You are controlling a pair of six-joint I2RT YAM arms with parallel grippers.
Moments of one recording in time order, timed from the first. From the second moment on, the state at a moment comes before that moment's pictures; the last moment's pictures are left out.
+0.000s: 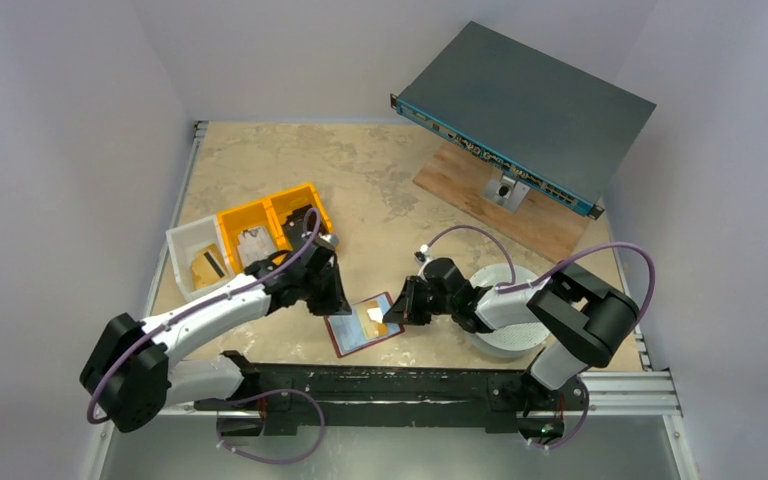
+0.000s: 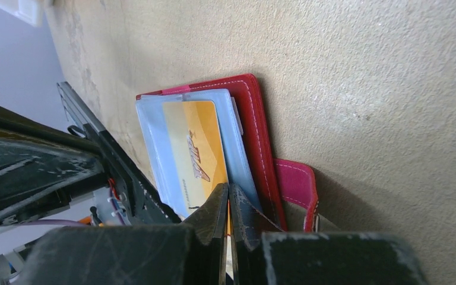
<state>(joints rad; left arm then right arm) -0.68 1.15 0.66 -0.53 0.15 -0.83 0.83 1.59 0.45 0.47 -0.30 1.05</state>
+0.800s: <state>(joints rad) -0.71 1.47 0.70 -0.40 0.21 -0.88 0.82 1.67 0.47 0.60 -0.42 1.05</state>
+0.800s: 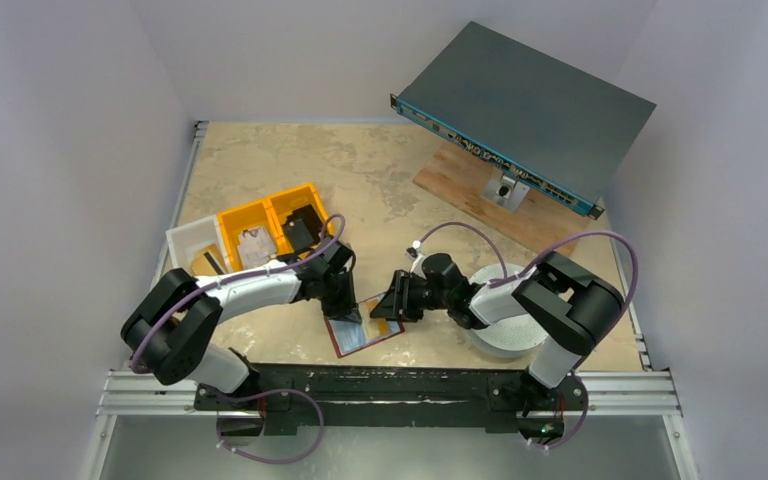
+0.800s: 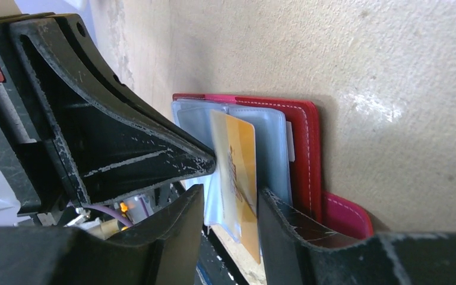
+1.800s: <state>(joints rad) -0.71 1.37 0.65 -0.40 0.16 -0.89 0.81 1.43 0.49 0.24 -0.30 0.97</state>
